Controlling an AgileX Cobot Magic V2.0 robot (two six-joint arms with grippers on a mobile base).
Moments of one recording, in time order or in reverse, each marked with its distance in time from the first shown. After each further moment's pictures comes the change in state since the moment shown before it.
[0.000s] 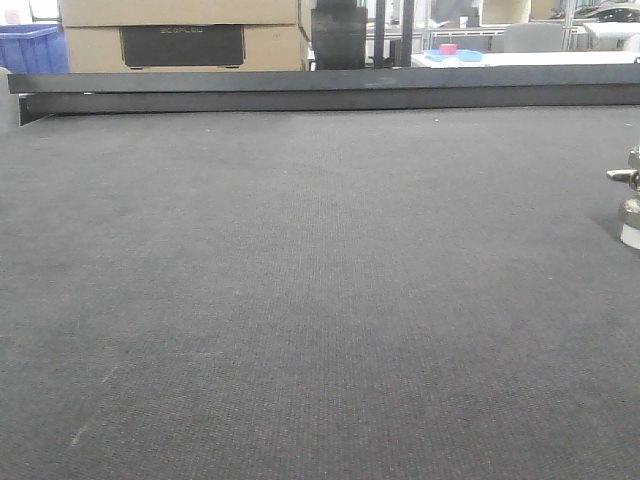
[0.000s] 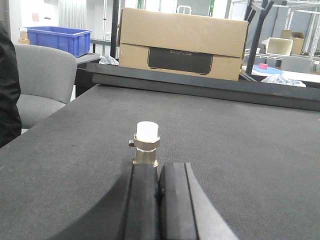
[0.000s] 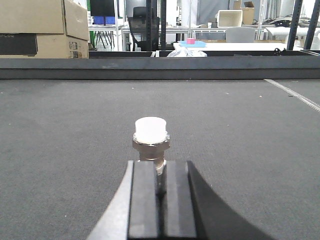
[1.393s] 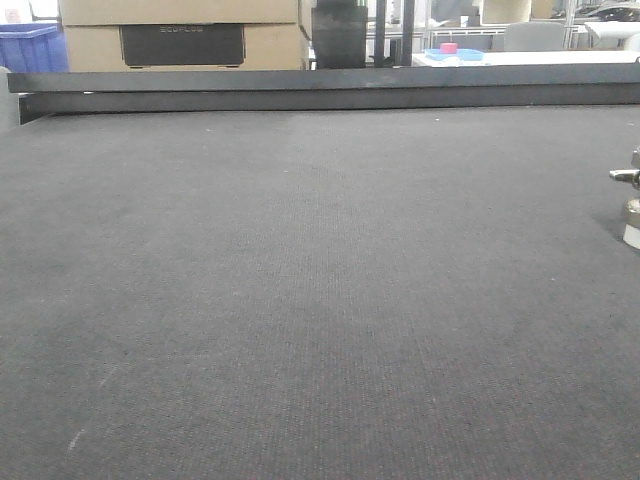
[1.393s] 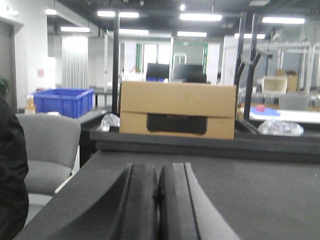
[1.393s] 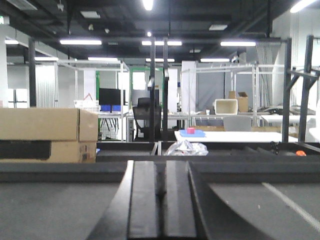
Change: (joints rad) left arm 0.000 0.121 -0.425 0.069 0.186 0.000; right arm 0.000 0.007 -0.346 0.002 0.016 0.000
